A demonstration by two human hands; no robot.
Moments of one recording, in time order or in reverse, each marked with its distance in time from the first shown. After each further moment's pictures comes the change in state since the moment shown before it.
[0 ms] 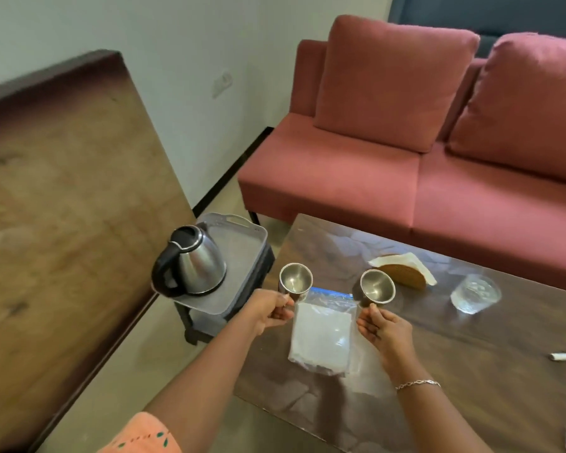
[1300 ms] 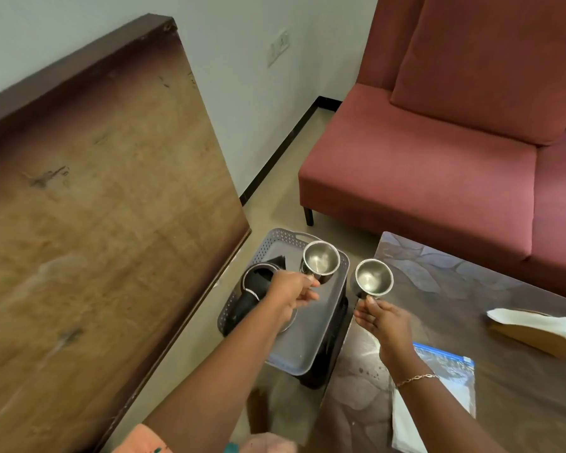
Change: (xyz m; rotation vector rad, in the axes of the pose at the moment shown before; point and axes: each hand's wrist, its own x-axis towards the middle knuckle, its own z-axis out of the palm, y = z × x) left_hand 0.127 0.126 -0.182 -0.081 0.127 -0.026; right_hand 0.102 0.030 0.273 -0.126 -0.076 0.062
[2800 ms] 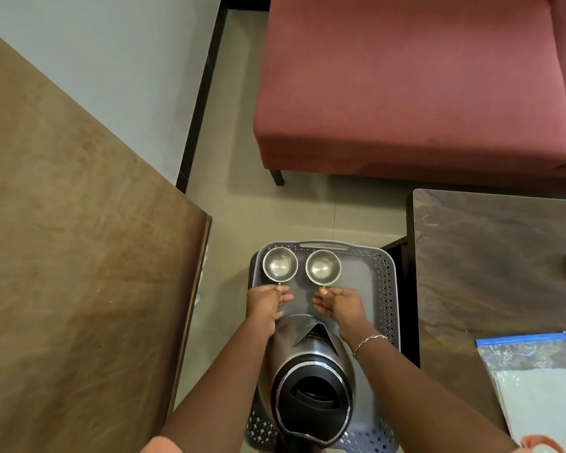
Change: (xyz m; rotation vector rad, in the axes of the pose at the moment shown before) left_hand 0.281 -0.017 -0.068 0.167 -0.011 -0.304; right_hand 0.203 0.112 0.169 0.042 0.208 0.341
